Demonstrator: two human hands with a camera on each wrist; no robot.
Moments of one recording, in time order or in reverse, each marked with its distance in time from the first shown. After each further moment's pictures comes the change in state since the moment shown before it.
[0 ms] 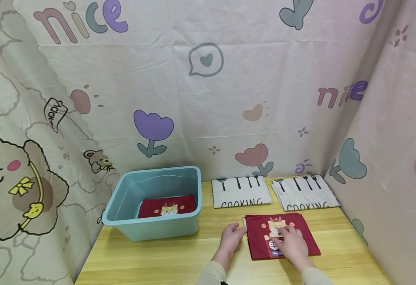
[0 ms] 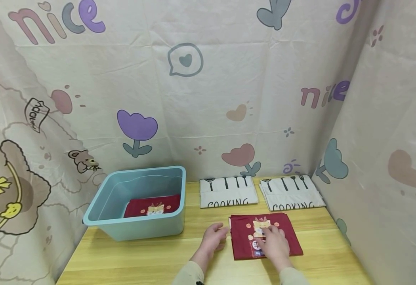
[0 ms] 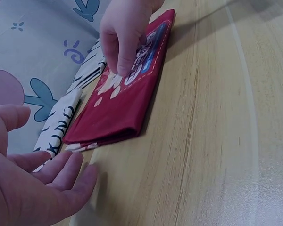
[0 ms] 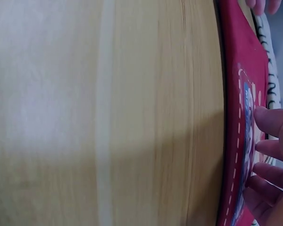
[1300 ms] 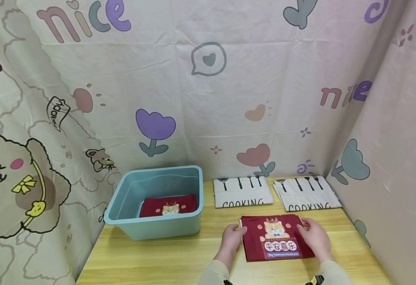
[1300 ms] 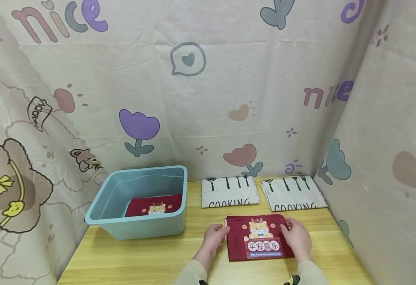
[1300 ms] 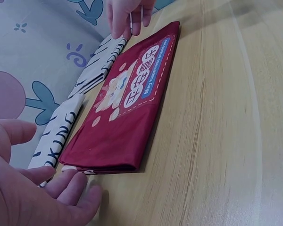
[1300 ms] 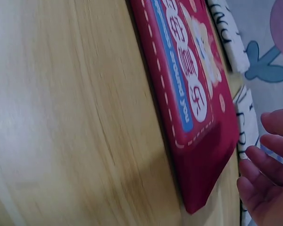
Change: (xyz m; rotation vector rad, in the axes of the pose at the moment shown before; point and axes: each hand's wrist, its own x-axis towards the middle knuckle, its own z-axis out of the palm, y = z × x) left_hand 0.000 0.006 0.005 0.053 0.118 -0.059; right_hand 0.019 0.048 -0.045 0.271 0.025 0.199
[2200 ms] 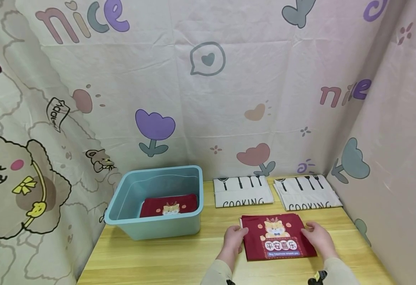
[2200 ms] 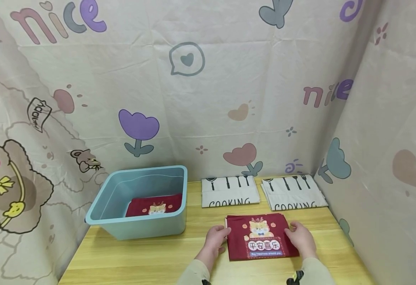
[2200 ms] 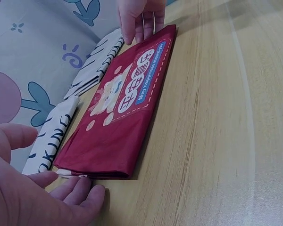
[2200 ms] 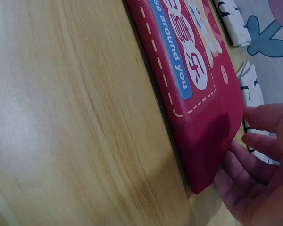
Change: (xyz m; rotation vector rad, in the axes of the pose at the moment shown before) left_hand -0.002 -0.003 0.007 -0.068 0.008 -0.035; right_hand 0.005 0.019 -0.006 0.070 -0.156 0.100
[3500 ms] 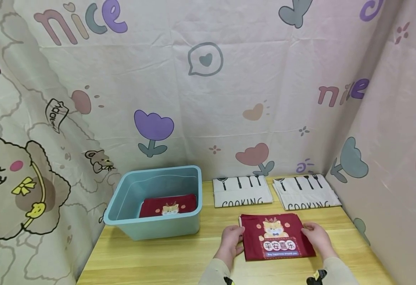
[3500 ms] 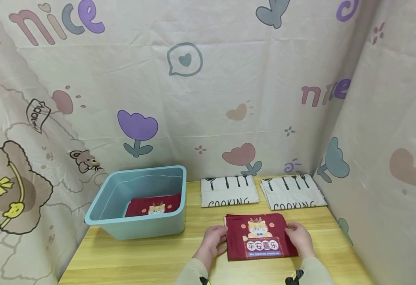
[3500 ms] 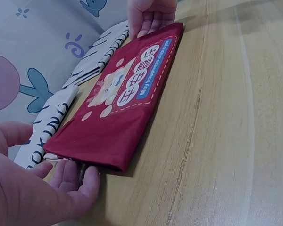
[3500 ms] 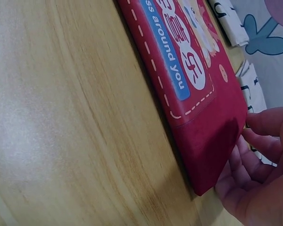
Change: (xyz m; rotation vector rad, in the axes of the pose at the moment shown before) left_hand 0.000 -0.003 -0.005 -0.182 -0.062 -0.097; right_hand -0.002 -0.002 0.004 0.159 -0.007 0.048
